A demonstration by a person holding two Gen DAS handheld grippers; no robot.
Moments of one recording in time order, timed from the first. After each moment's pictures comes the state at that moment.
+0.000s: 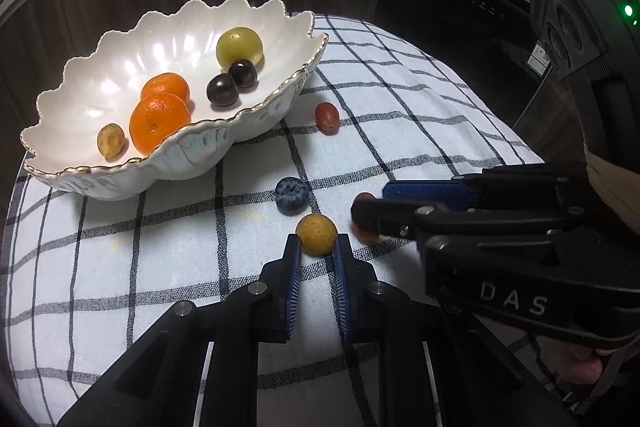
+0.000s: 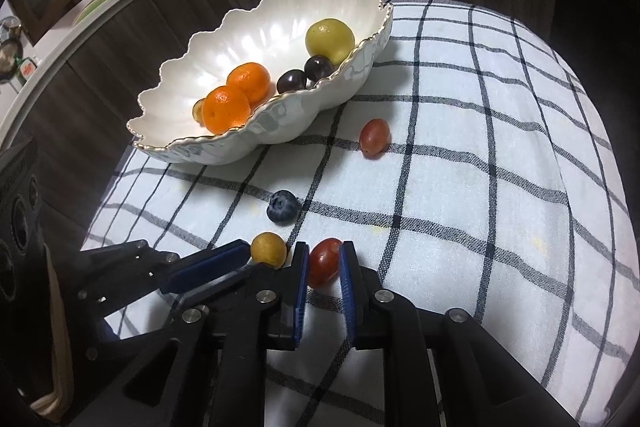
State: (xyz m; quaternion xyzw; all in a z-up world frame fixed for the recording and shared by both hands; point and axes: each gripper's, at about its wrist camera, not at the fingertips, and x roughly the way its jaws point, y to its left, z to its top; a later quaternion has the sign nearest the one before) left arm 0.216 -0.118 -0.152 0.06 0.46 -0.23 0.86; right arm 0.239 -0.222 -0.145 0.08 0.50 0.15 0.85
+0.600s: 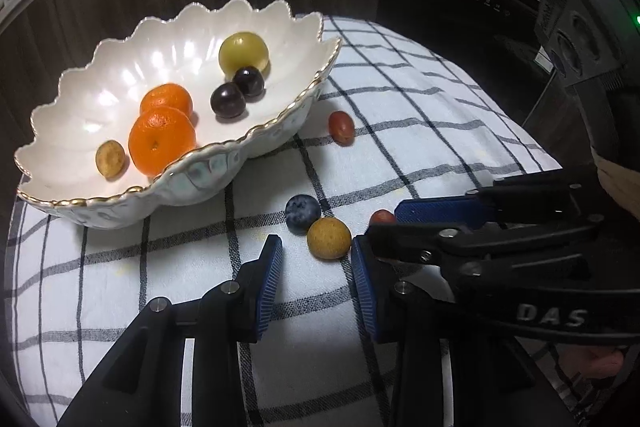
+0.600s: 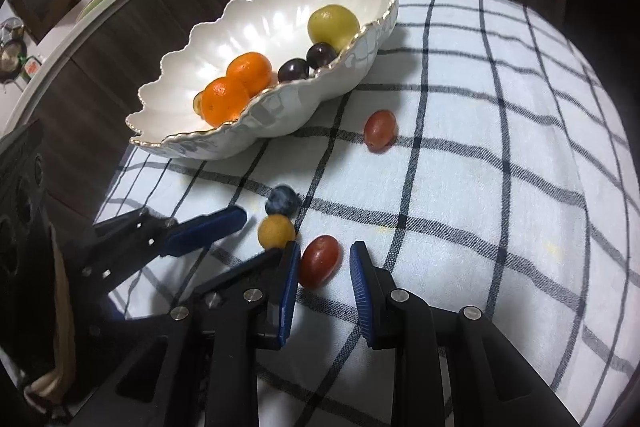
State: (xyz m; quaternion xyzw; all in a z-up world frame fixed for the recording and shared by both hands) left arm 0.234 -0.117 -0.155 0.08 0.46 -0.23 0.86; right arm 0.250 -0.225 -0.153 0.09 0.51 0.18 0.83
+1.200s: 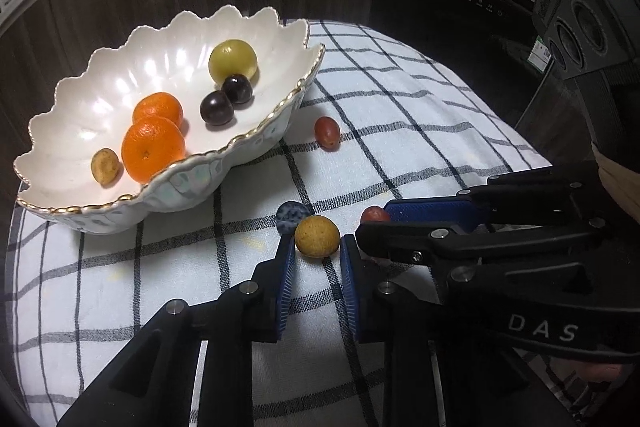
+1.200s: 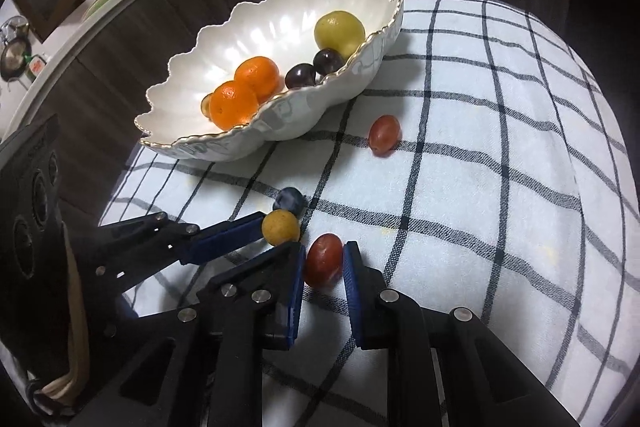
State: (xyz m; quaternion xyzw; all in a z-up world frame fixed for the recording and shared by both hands) left arm 0.226 -0.126 -0.146 0.08 0.45 -0.24 0.86; right arm 0.245 -0.223 -0.145 0.08 0.50 0.18 0.84
